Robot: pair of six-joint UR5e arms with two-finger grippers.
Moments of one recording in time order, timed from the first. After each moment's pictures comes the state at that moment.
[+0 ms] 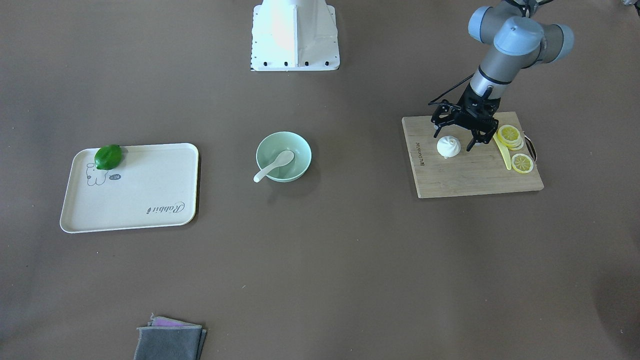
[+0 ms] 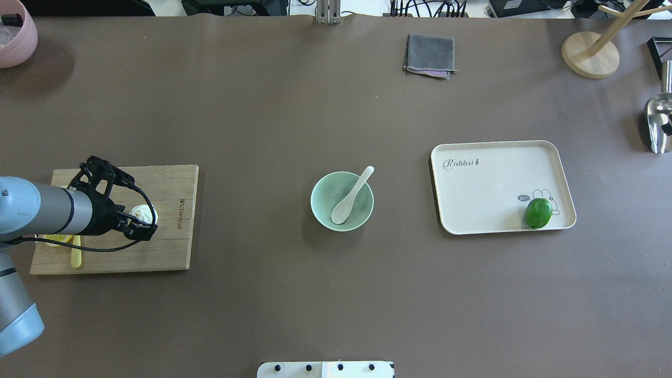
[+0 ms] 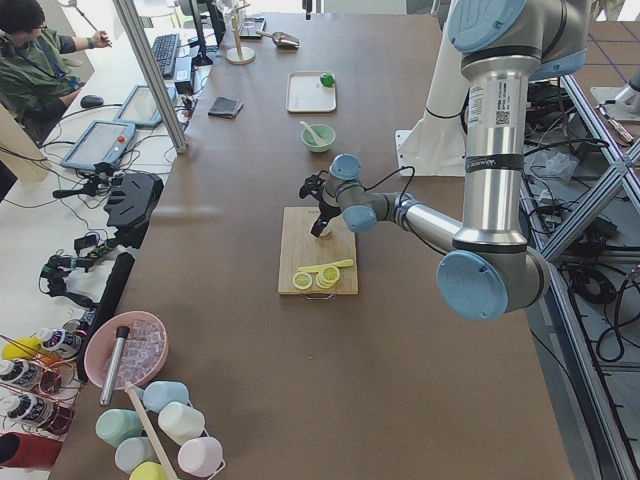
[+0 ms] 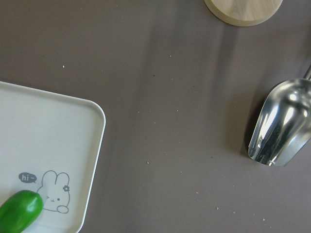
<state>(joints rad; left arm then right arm) -0.60 -1.55 -1.84 -2.22 -1.82 -0.69 1.35 -1.53 1.89 -1.65 2.25 0.10</state>
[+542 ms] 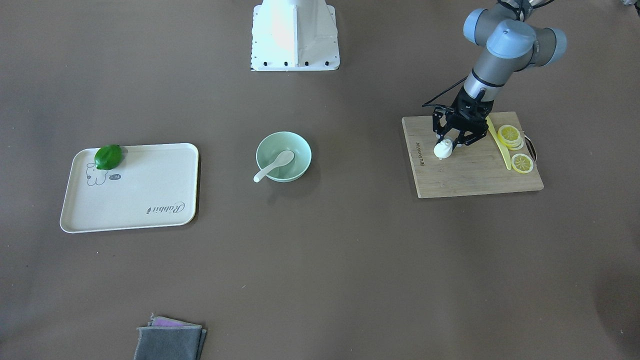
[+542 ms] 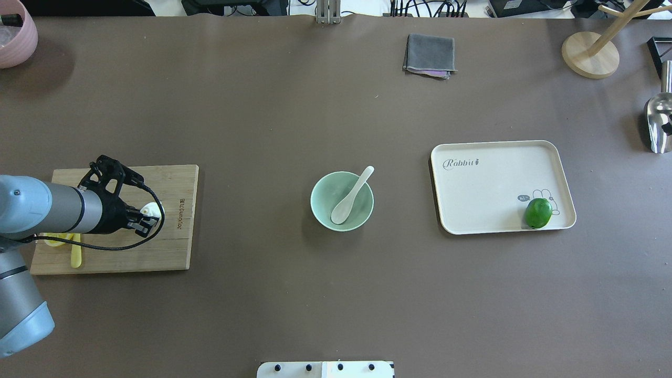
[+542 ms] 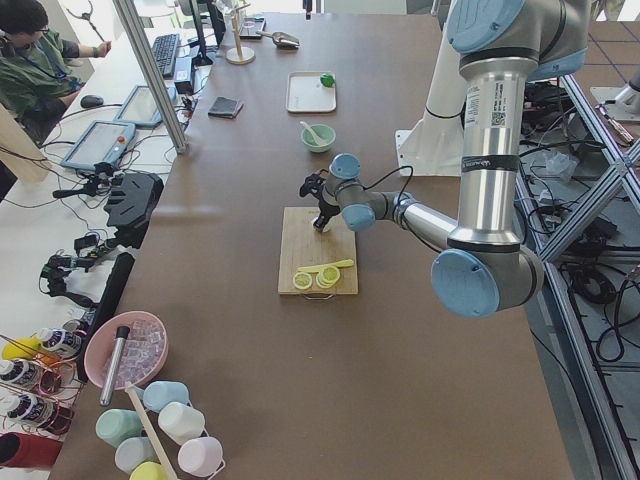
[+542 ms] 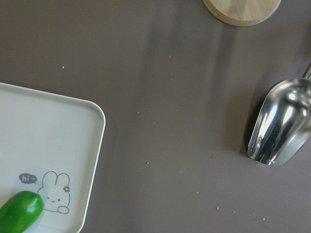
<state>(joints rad) -0.60 -1.59 -1.84 -2.22 -1.82 -0.69 1.35 -1.53 1.89 -1.65 2.25 0.10</state>
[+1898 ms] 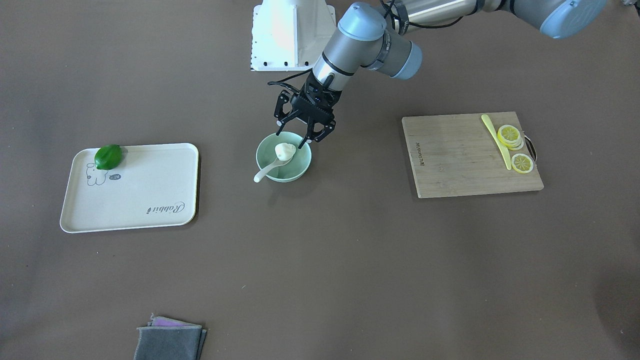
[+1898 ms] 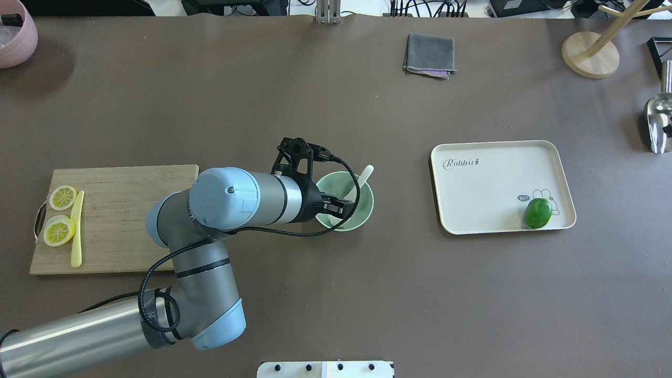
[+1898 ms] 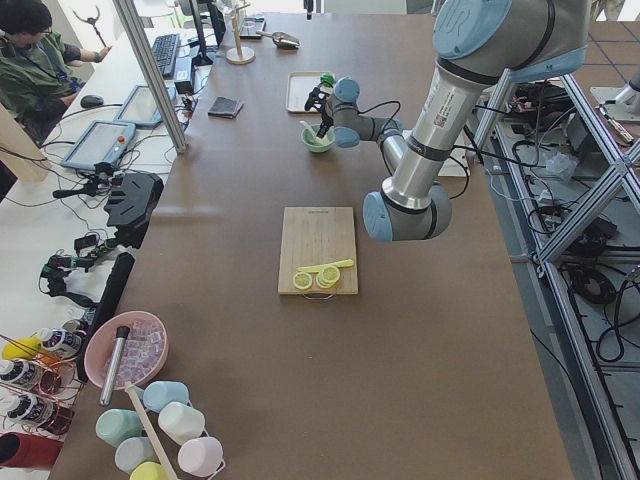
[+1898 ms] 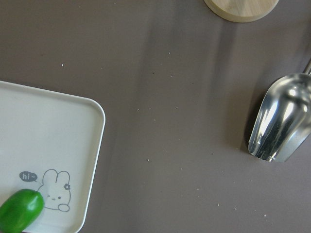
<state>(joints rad) -0.42 -2.22 -1.61 -2.21 -1.68 -1.03 1.35 -1.54 1.90 -1.65 2.25 0.11</state>
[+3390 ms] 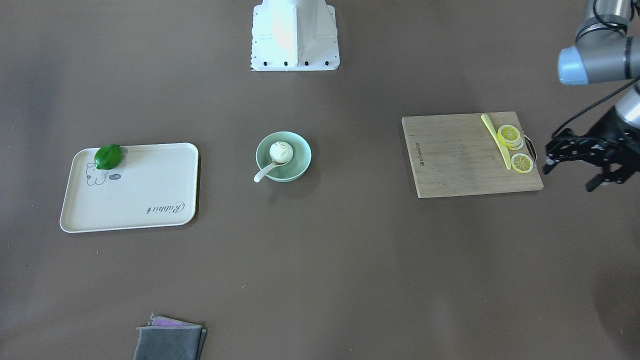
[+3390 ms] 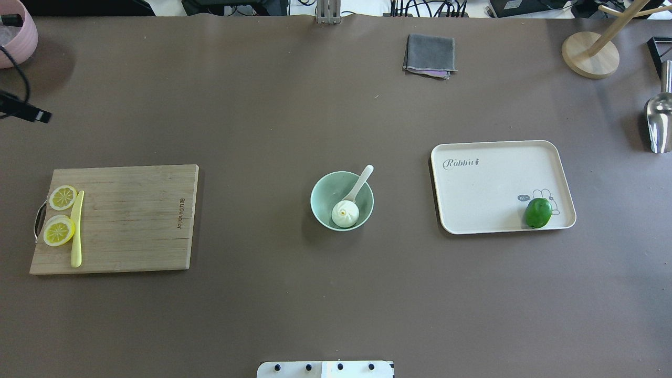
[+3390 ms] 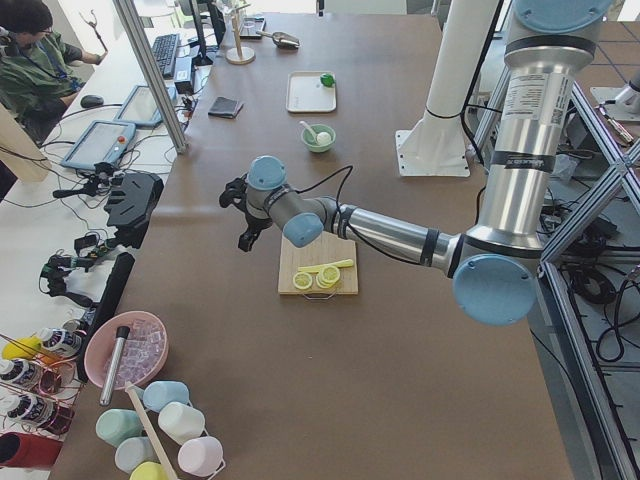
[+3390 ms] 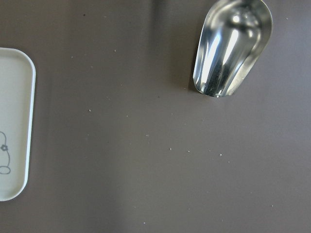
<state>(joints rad) -1.31 -1.67 -1.66 -2.01 -2.30 -0.13 1.44 -1.69 1.89 -1.65 2.25 0.06</state>
